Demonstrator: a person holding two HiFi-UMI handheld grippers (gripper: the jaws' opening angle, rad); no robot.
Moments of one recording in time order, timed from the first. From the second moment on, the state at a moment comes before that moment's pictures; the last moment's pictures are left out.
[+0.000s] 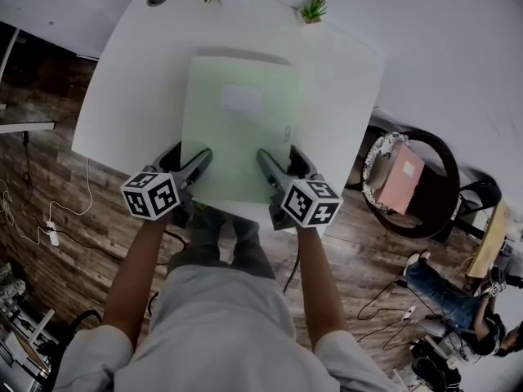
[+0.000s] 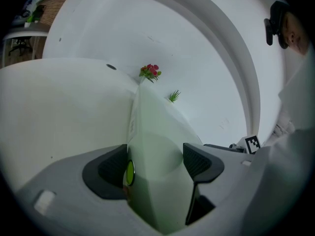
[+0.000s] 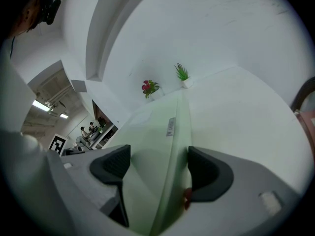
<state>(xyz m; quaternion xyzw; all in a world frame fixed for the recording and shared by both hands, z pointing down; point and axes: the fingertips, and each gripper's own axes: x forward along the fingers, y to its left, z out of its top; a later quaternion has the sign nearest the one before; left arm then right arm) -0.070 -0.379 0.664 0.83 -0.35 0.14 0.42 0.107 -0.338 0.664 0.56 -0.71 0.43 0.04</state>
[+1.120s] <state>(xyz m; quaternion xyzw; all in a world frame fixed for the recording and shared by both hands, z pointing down) -0.088 -0.376 0.619 0.85 -0.38 0.13 0.33 0.128 -0.318 0.615 0.61 -0.72 0.34 0.03</state>
